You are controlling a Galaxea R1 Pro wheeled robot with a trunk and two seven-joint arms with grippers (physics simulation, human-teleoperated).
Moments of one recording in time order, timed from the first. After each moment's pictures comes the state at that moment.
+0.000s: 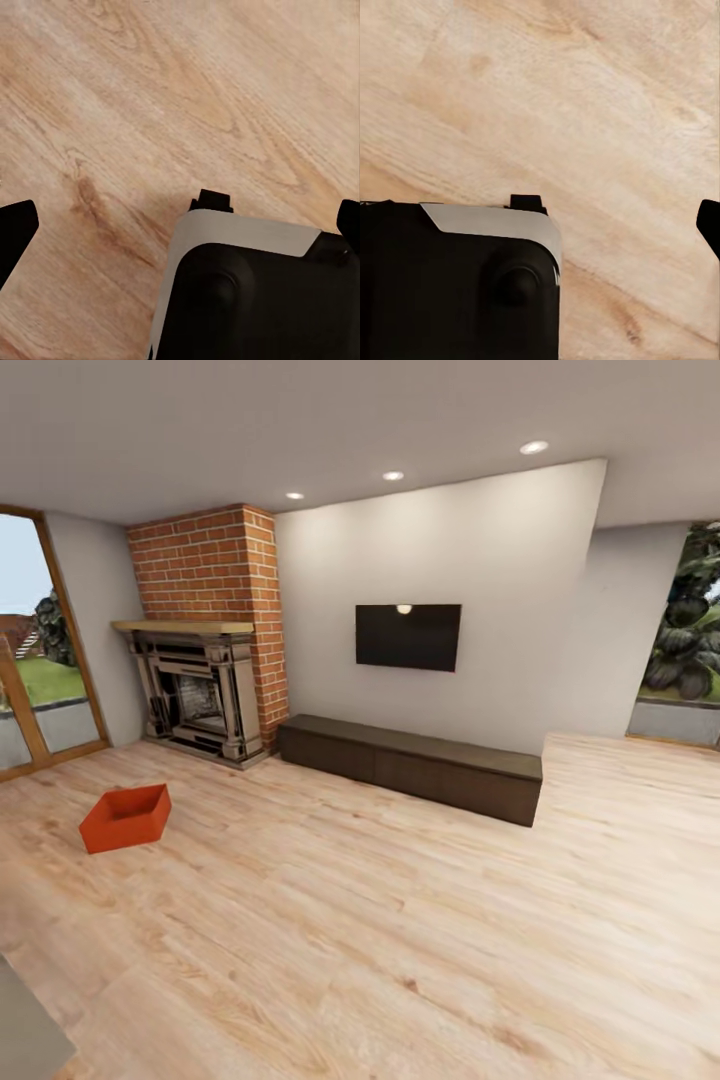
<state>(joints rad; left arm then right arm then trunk) -0.17 0.03 0.00 0.00 0.17 -0.12 0.13 -0.13 0.03 0.43 0.03 -0.35 -0.24 -0.12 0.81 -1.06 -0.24</state>
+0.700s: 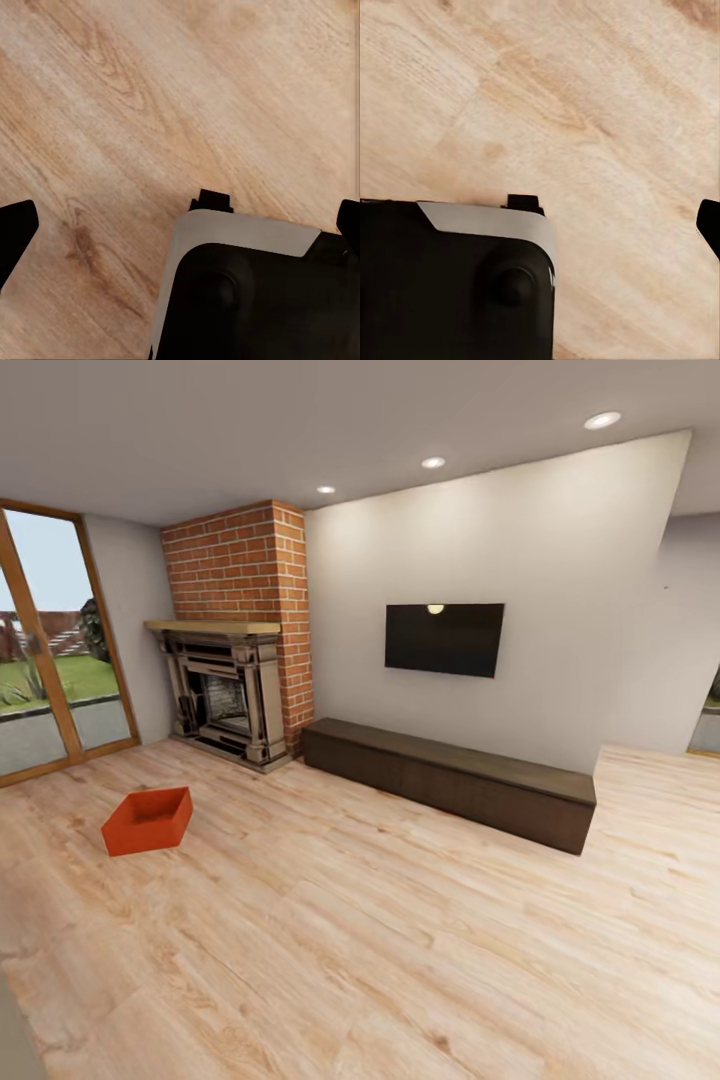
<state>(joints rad) -0.17 0.03 0.00 0.00 0.17 -0.12 0.13 -0.13 0.02 0.44 0.03 -0.34 -0.24 -0.11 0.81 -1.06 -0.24</state>
